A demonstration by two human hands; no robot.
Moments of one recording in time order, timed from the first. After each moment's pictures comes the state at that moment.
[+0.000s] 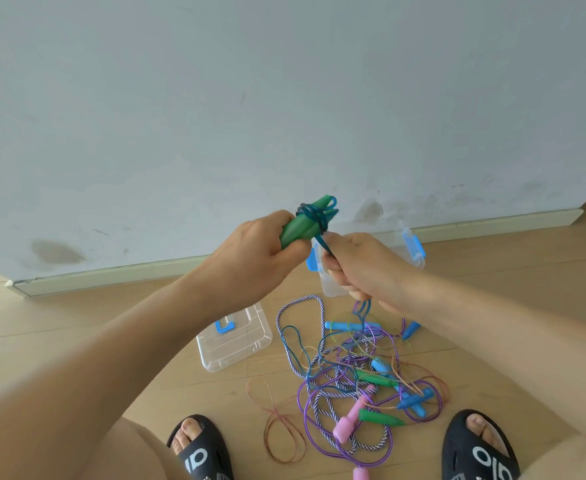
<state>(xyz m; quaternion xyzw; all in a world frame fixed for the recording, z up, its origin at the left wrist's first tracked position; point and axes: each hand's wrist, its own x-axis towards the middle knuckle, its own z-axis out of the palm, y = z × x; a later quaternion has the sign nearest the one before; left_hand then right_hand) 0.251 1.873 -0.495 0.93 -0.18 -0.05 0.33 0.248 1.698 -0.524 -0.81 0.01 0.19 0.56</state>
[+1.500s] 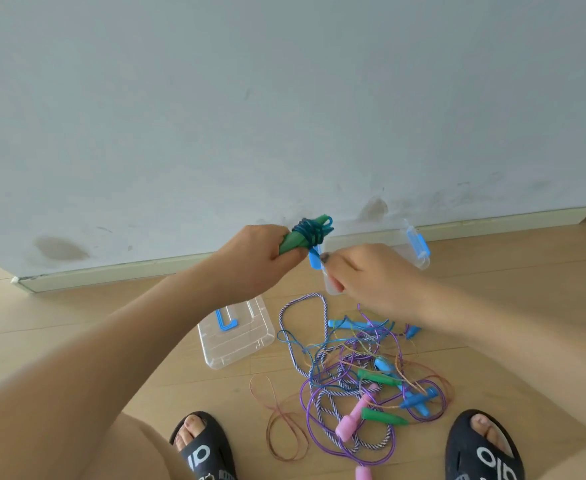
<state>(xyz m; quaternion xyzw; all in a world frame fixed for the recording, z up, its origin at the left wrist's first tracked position) 0.272 1.880 -0.515 0.96 -0.17 -0.10 0.22 0.238 1.686 -0.529 -0.92 -0.12 0.12 0.35</state>
